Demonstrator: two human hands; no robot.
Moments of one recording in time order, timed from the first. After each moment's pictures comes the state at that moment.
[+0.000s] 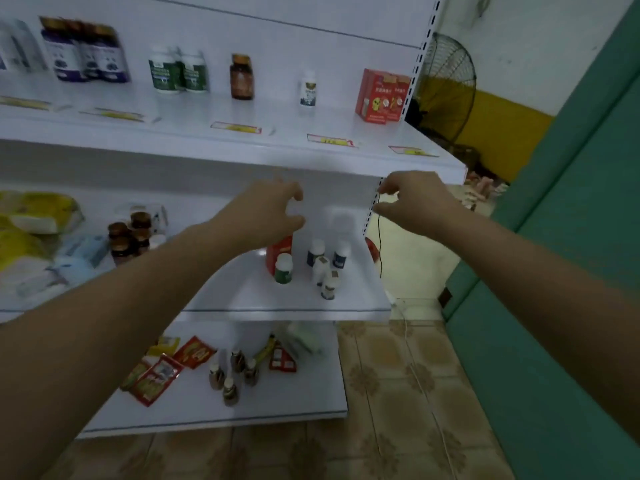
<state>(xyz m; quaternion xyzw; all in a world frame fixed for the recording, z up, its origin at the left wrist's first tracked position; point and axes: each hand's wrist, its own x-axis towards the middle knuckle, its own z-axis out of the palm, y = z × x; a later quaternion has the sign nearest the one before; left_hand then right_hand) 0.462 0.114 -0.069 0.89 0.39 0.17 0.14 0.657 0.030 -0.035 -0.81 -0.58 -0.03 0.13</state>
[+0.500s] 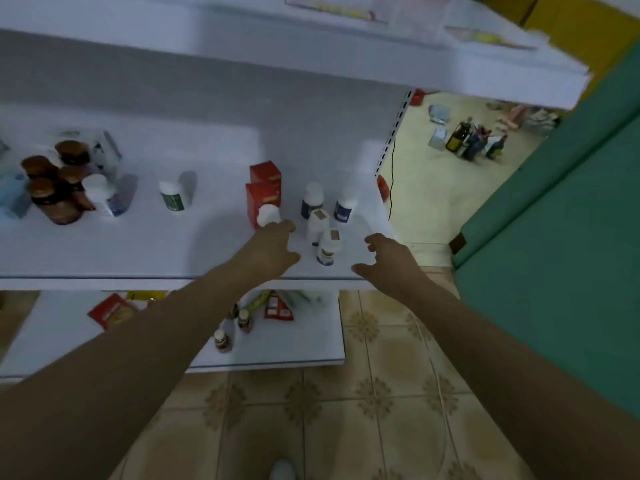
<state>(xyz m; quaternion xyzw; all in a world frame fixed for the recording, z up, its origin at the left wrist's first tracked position) 0.552 0.190 -0.263 0.82 0.46 0.00 0.34 0.723 0.090 -0.259 -0.83 -0.49 0.24 0.11</state>
